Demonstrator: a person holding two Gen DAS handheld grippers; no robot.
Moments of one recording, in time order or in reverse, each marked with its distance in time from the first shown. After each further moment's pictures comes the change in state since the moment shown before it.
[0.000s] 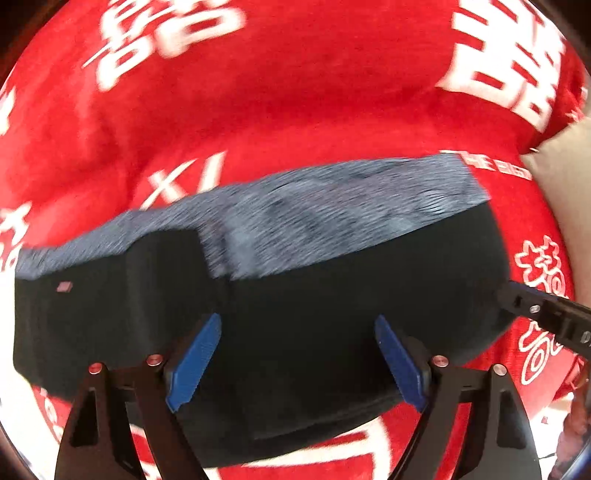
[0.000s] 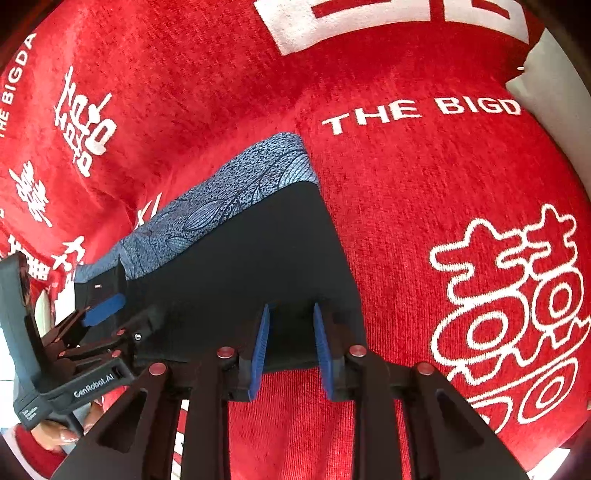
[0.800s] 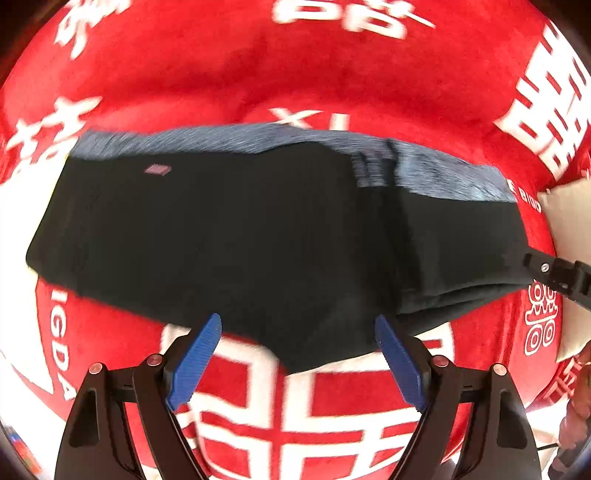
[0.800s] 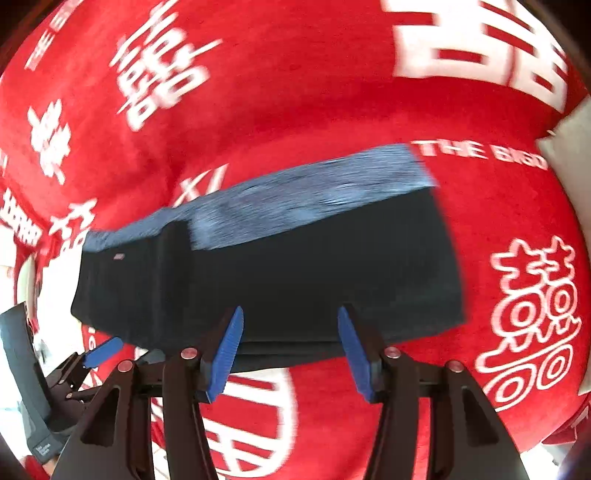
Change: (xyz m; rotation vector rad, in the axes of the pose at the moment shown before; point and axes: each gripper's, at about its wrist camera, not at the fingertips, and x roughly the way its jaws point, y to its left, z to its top) left arm -0.042 0.112 -0.086 -0.237 0.011 -0.052; right arm 0.008 0.130 -0.029 -0.157 0.001 -0.082
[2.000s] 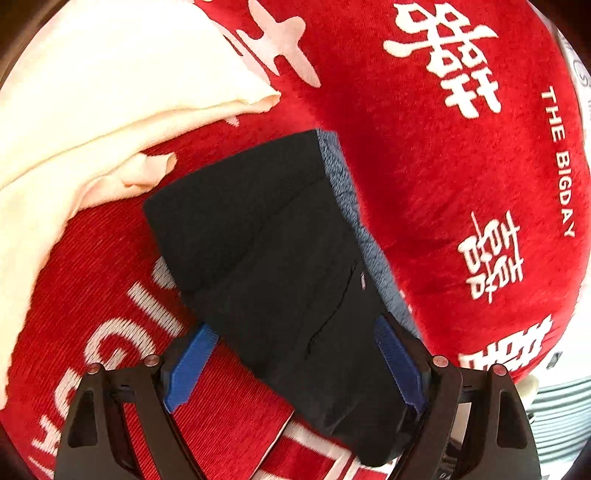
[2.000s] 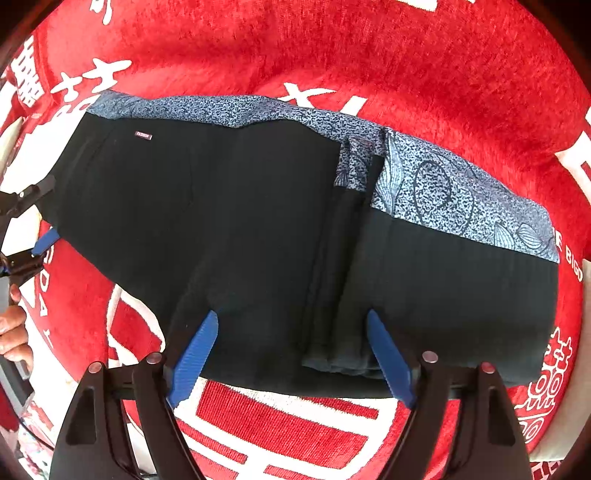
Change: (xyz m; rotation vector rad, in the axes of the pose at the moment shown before) left arm 0.027 0.250 -0.014 -0.706 -0.303 -0.473; right arm 0.088 0.119 -0.027 -0.390 0.151 -0.161
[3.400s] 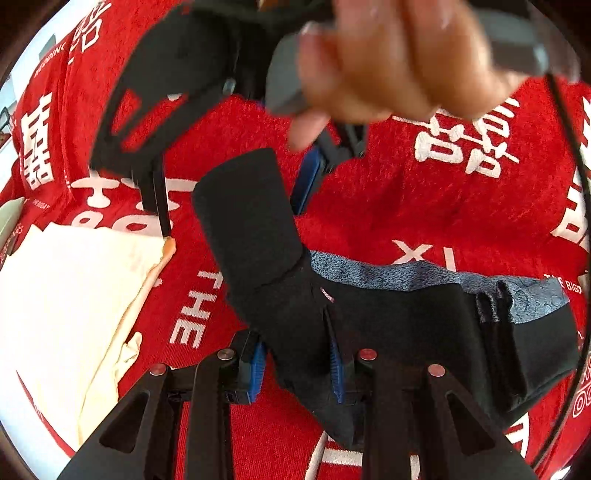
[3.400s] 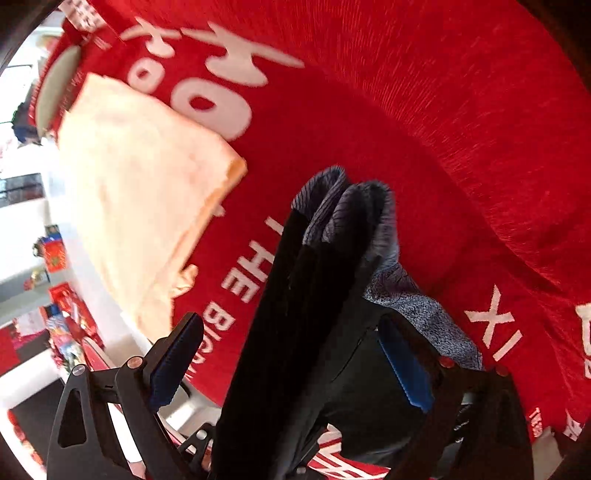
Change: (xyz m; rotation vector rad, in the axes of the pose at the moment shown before) left arm 0.019 -0.169 -0.050 0.787 -0.153 0.461; right arm 0.007 0.204 0.241 -0.325 0.422 0.222
